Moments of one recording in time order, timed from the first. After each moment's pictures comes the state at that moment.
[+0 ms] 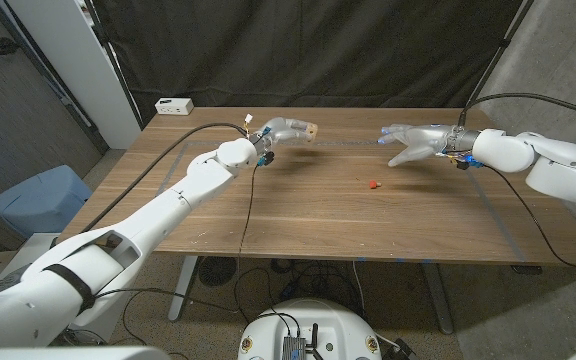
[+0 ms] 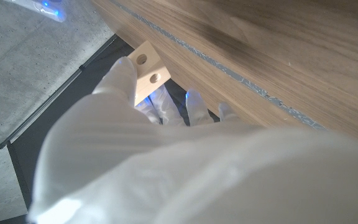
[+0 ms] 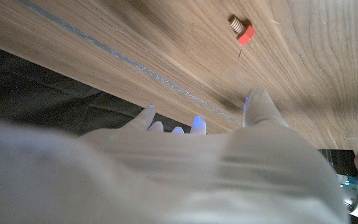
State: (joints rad) left arm 0.50 0.48 0.68 -1.41 -0.20 0.14 -0.01; left_hand 1.00 -0.04 0.34 -0.14 0.18 0.79 -0.21 0.21 0.19 0.77 -0.22 0.28 0.41 0.36 -0.04 0.21 0.20 0.06 0.18 0.18 0.17; right arm -0.72 -1.16 -0.49 -1.67 -0.33 0.25 0.27; right_hand 0.65 -0.04 0.31 -0.18 0.19 0.19 -0.21 0.20 0.19 -0.08 -0.16 0.18 0.18 -0.11 -0.04 0.19 0.18 0.09 -0.02 0.19 0.17
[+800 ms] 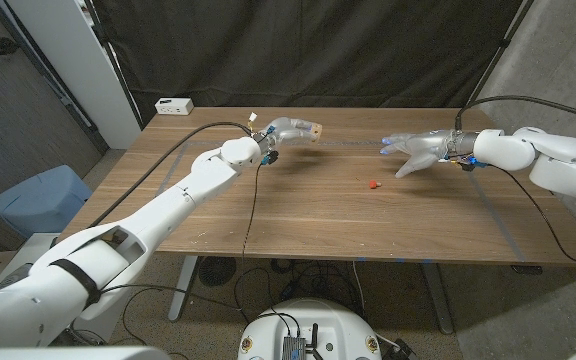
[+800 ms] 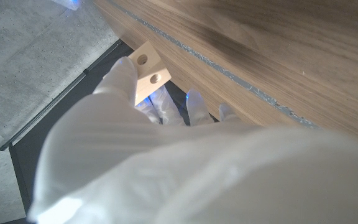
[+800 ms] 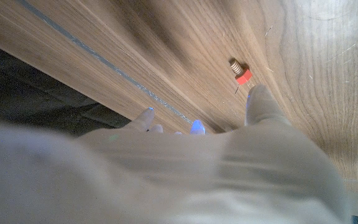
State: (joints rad) left arm 0.47 0.46 0.70 -1.38 -0.21 0.14 -0.03; left_hand 1.01 -0.04 0.33 -0.15 0.18 0.79 -0.22 0.21 0.19 0.76 -0.22 0.27 0.41 0.35 -0.04 0.21 0.19 0.03 0.19 0.18 0.17; right arm -0.67 -1.15 -0.52 -1.62 -0.45 0.31 0.35; right_hand 0.67 -0.06 0.30 -0.16 0.19 0.13 -0.21 0.19 0.20 -0.17 -0.14 0.17 0.18 -0.16 -0.02 0.18 0.19 0.07 -0.01 0.18 0.17
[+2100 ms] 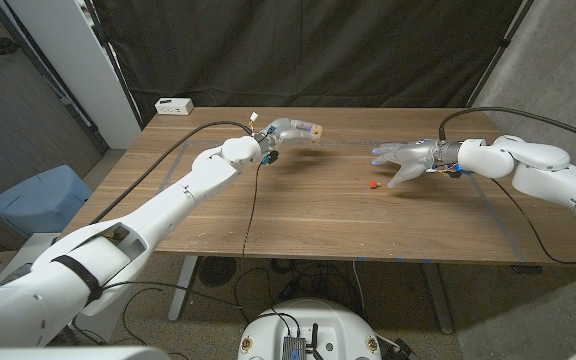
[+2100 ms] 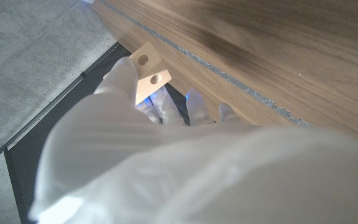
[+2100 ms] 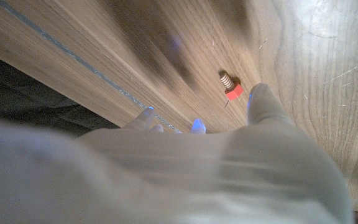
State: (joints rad) left arm 0.46 0.46 0.71 -1.37 -0.21 0.15 -0.04; left_hand 1.01 -0.03 0.32 -0.15 0.18 0.79 -0.22 0.21 0.19 0.76 -0.22 0.25 0.41 0.35 -0.04 0.21 0.19 0.03 0.19 0.19 0.17; right arm -0.61 -1.07 -0.59 -1.54 -0.55 0.36 0.34; right_hand 0.67 -0.07 0.31 -0.16 0.20 0.14 -0.21 0.20 0.20 -0.17 -0.15 0.18 0.18 -0.15 -0.02 0.19 0.19 0.08 -0.01 0.19 0.17
